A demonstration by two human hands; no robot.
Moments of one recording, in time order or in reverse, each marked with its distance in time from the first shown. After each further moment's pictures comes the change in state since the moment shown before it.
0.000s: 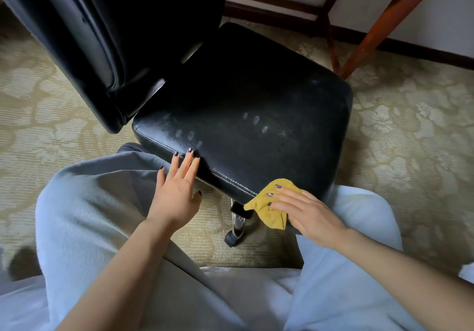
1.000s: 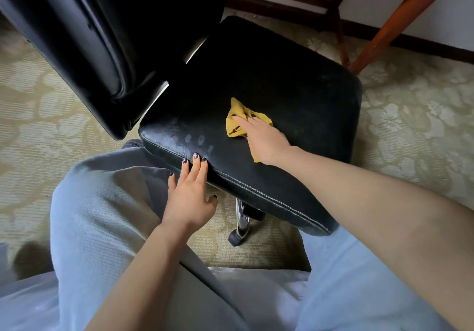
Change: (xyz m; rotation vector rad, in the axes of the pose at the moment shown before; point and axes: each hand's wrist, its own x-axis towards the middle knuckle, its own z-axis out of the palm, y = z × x) left_hand 0.005 0.015 0.003 -0.096 -0.067 -0.114; right_hand 0.191 0.009 -0.037 0.019 -0.168 0.451
